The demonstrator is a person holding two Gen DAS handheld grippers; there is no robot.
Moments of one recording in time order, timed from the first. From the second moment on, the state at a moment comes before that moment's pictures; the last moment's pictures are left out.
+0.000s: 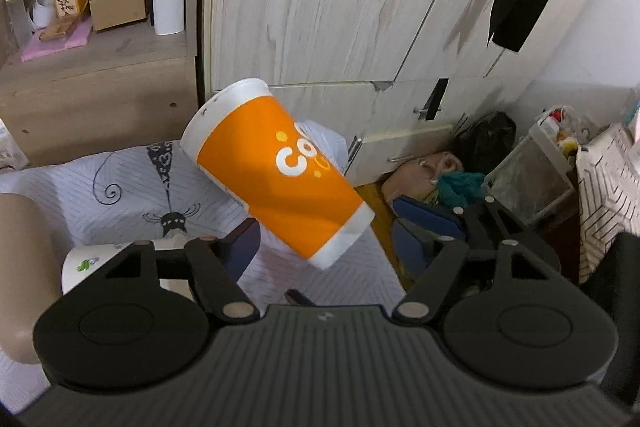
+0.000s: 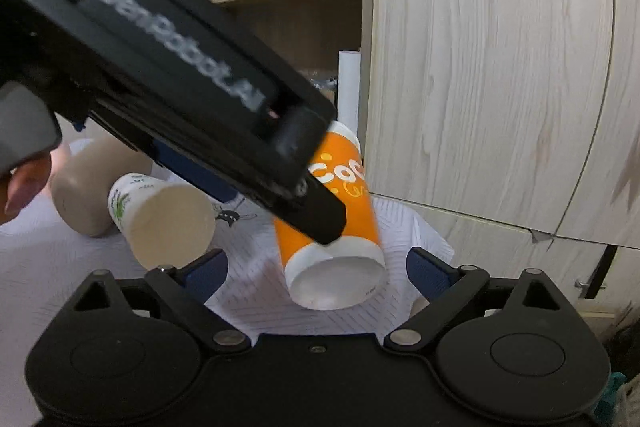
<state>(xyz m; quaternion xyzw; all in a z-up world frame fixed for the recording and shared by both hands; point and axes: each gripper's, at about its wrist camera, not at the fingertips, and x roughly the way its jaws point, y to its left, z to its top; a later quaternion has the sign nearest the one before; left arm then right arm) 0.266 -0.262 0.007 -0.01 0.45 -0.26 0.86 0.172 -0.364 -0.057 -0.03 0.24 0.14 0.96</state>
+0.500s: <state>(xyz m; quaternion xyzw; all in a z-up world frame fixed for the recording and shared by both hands) 0.287 -0.255 -0.006 -0.05 0.47 -0.26 0.84 0.201 -0.381 -0.062 0.04 0.30 0.15 0.94</state>
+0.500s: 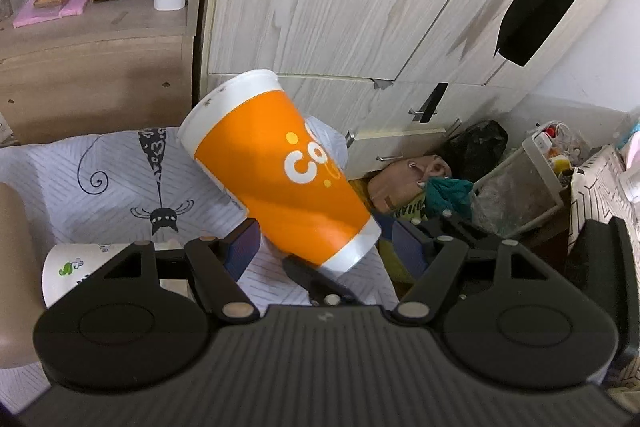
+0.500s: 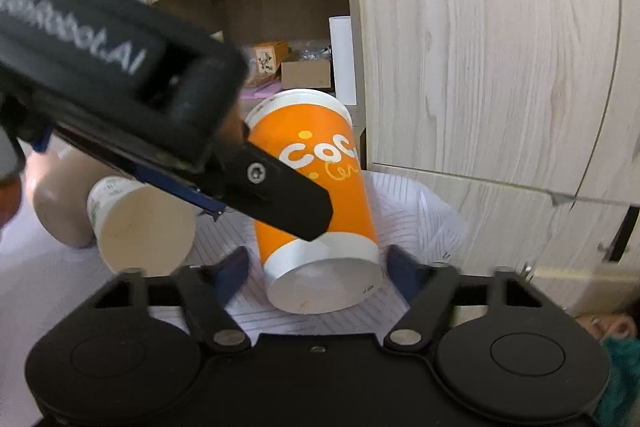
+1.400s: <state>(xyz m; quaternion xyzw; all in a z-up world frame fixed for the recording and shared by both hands) 0.229 -0.246 -0.013 -0.03 0.47 -0.32 0.83 0.103 -0.386 -0.060 0.26 0.30 0.08 0.91</state>
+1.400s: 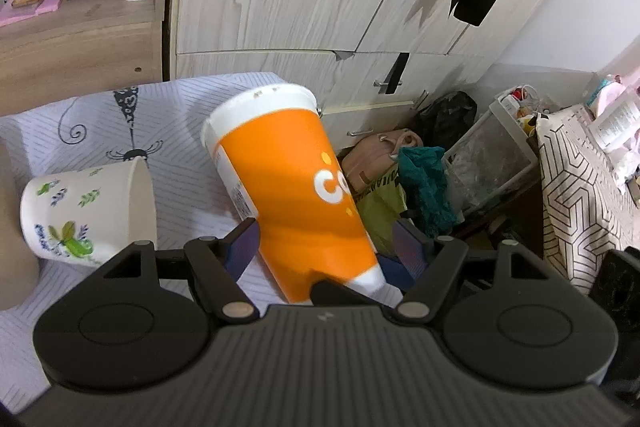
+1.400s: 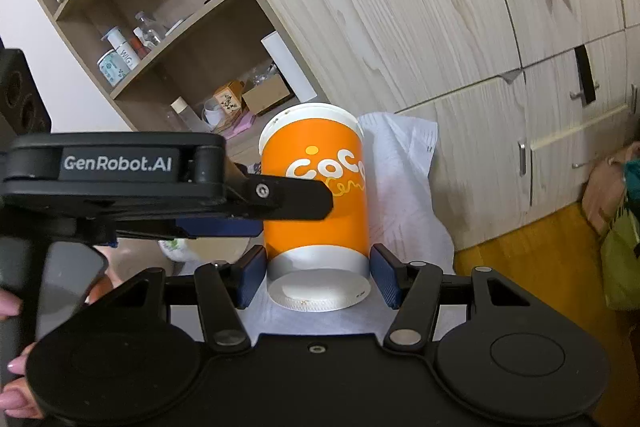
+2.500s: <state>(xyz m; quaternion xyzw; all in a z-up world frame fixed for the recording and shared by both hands) 0.148 -0.126 -0.014 -0.03 0.47 -0.36 0.80 0.038 -0.311 -0.053 0.32 0.37 0.15 0.86</state>
